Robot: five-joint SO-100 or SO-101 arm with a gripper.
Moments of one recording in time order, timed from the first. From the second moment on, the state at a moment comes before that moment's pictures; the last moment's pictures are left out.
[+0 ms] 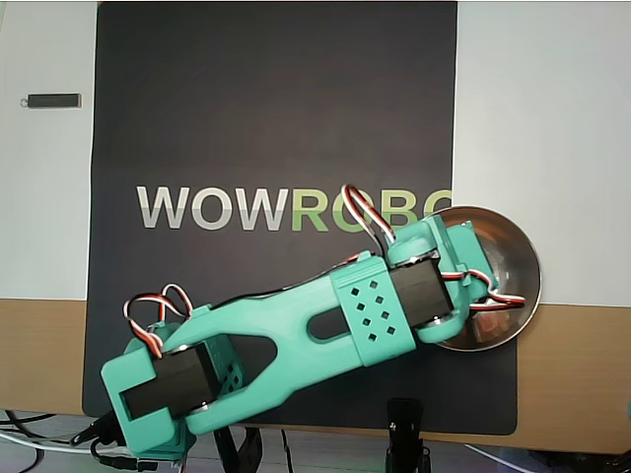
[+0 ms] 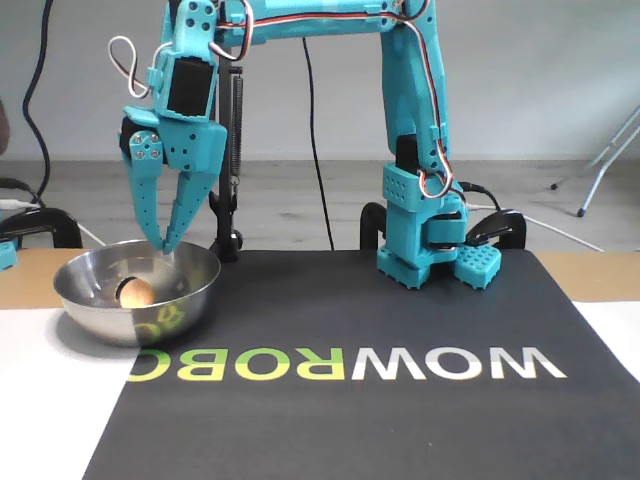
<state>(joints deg) 66.6 78.0 78.5 71.0 -5.7</state>
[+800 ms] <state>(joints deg) 56.2 80.6 78.5 77.4 -5.0</state>
